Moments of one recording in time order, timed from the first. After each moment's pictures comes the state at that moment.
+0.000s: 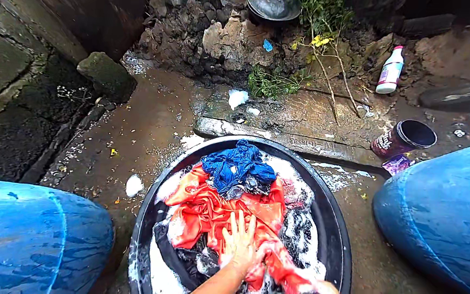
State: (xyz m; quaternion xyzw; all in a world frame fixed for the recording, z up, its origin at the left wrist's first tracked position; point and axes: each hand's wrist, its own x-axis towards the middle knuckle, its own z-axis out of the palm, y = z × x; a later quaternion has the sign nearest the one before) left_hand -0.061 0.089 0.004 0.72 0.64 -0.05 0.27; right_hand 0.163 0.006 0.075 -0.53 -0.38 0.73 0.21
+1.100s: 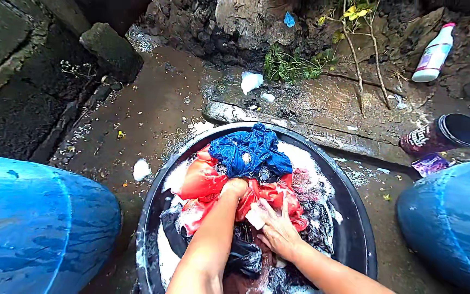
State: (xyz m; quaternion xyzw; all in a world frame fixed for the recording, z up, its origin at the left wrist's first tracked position) left_hand -0.102 0.240 0.004 0.63 0.63 -0.25 0.38; right_hand 0.068 0.117 -0.018 -0.43 -0.86 0.27 0.00
